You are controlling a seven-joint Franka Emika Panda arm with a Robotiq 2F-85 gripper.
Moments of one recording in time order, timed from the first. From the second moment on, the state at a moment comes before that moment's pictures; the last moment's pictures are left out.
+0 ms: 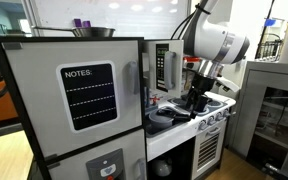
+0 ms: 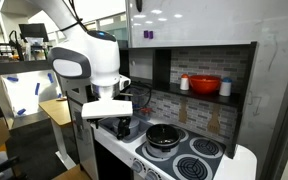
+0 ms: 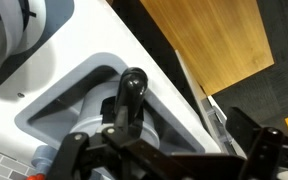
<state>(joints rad) -0.04 0.15 -0.17 -2.53 0.74 2.68 -1.79</state>
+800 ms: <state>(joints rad) -0.04 0.32 -0.11 -2.45 0.96 2.79 -1.96</state>
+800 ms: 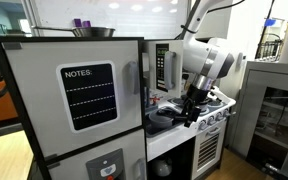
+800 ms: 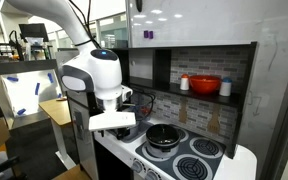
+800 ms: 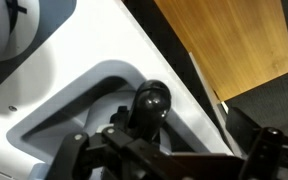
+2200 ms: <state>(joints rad) -0.04 0.36 -0.11 -2.42 1.03 2.84 -2.00</state>
